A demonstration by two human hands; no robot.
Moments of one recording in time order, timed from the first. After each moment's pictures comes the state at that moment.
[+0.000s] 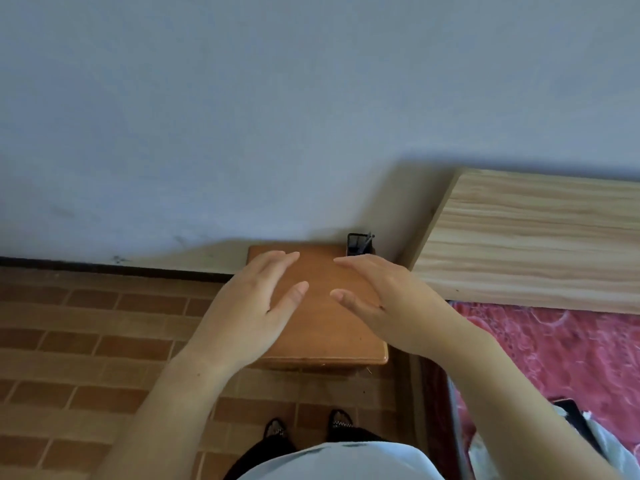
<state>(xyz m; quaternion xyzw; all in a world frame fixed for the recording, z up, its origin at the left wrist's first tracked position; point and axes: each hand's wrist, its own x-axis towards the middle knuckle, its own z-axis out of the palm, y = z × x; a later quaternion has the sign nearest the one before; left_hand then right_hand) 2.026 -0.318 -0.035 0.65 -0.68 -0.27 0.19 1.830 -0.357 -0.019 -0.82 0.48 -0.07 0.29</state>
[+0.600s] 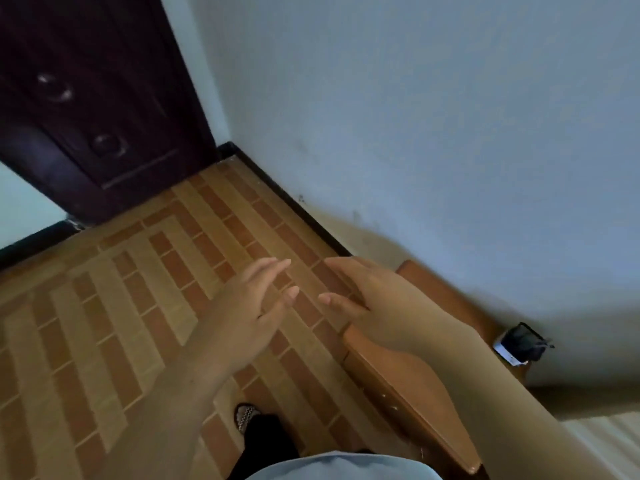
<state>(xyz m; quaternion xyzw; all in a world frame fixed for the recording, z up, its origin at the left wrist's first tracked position) 2.168 -0.139 -0.032 0.87 -0.37 -0.19 0.27 2.062 -0.304 -0.005 -0.95 0.11 0.08 0.29</state>
